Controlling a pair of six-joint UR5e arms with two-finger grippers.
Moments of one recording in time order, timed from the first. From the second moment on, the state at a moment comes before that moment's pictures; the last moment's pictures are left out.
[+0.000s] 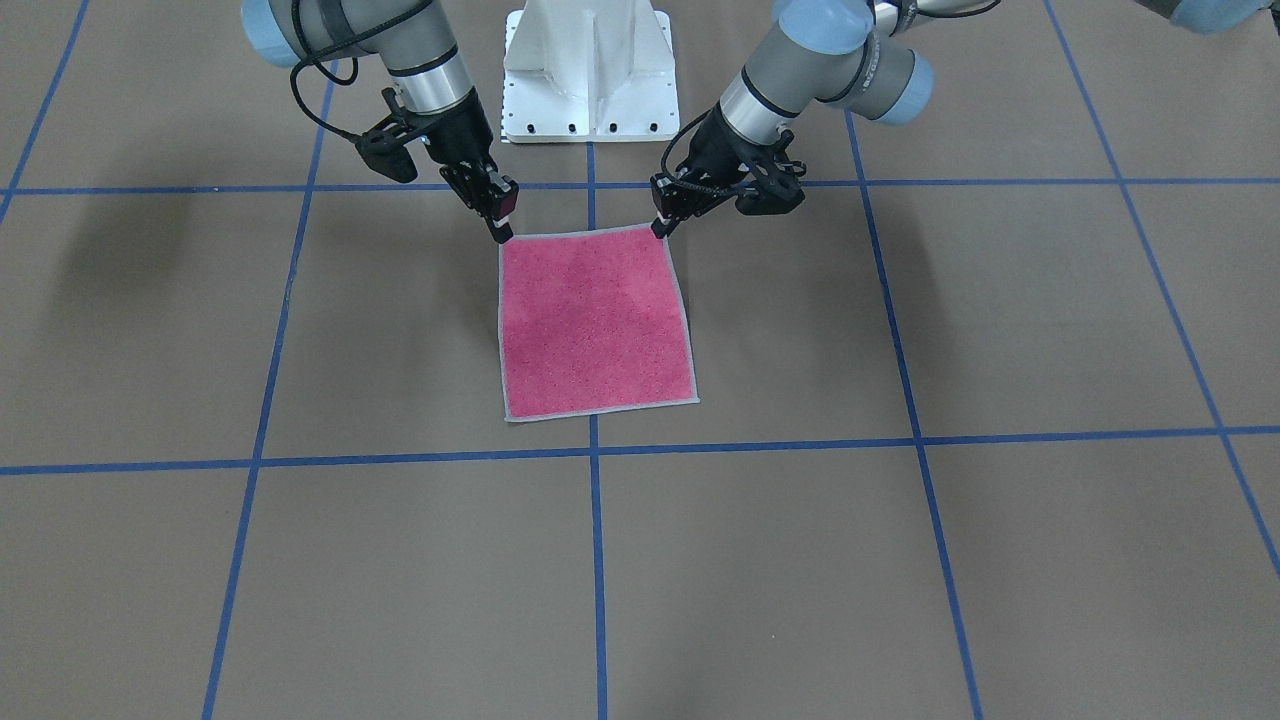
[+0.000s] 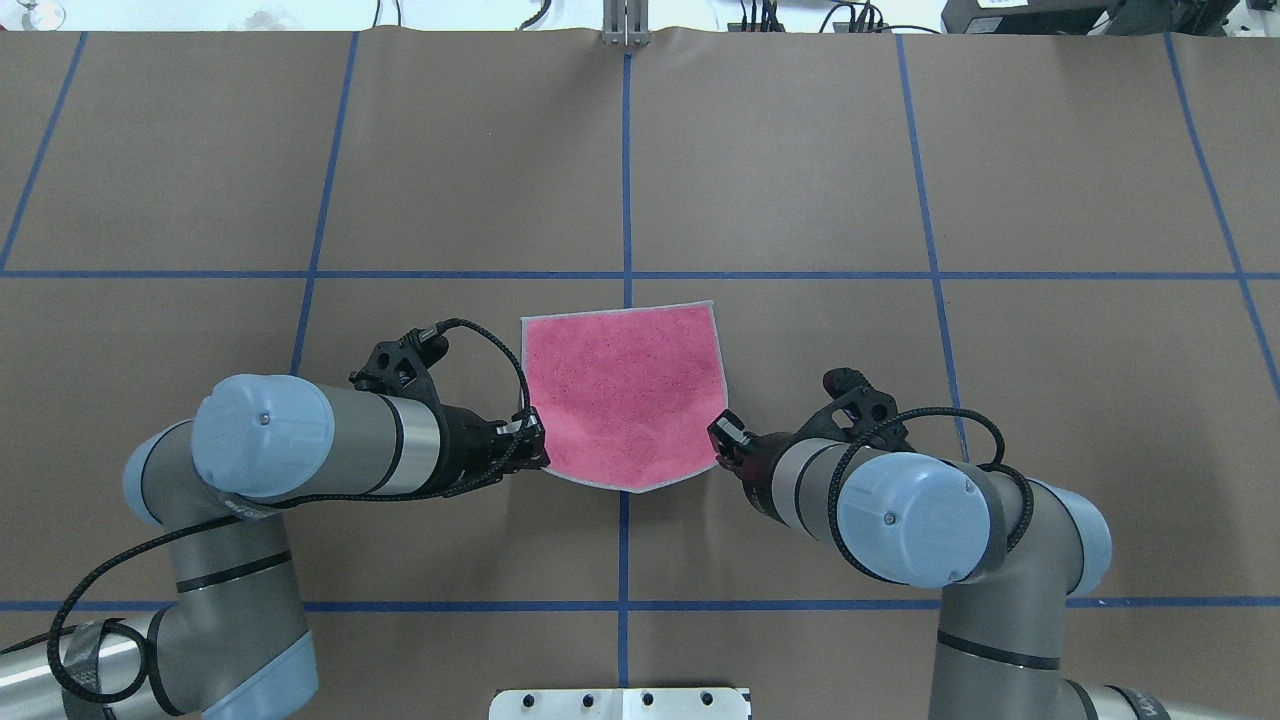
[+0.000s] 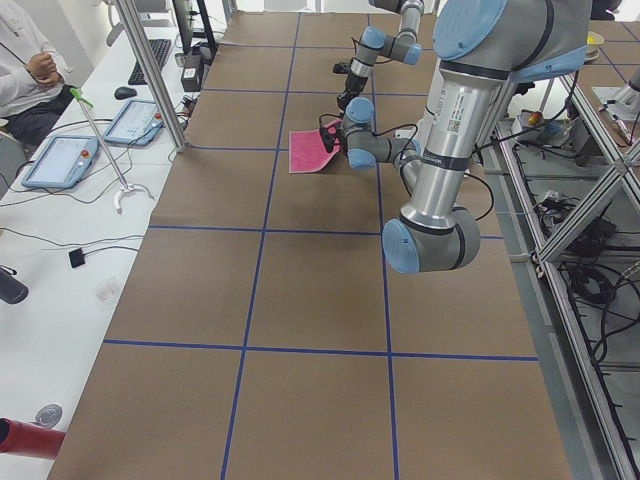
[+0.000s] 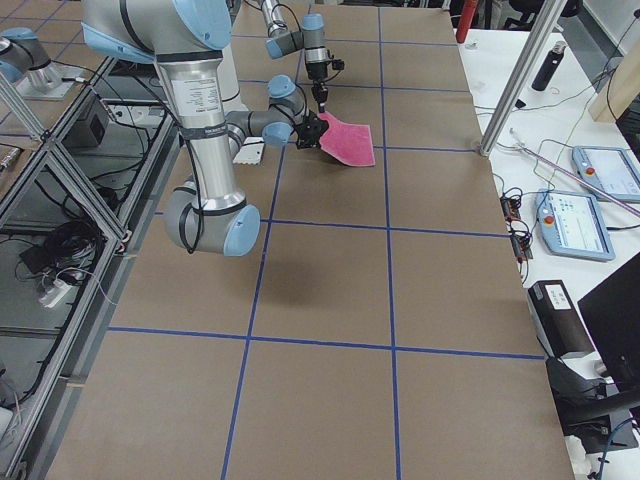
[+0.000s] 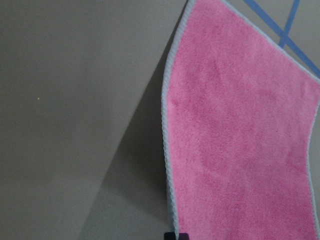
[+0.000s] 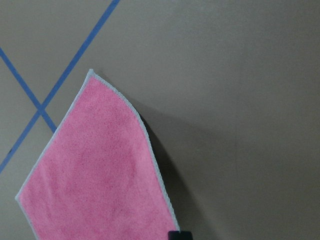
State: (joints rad) left arm -0.40 -1.95 -1.81 -2.22 -1.78 -1.85; right arm 0.29 -1.23 1.94 -1.24 1.46 2.16
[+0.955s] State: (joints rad) left arm -0.50 -2.04 -1.68 -2.22 -1.78 -1.84; right arm 0.41 -1.11 1.78 -1.23 1.46 2.02
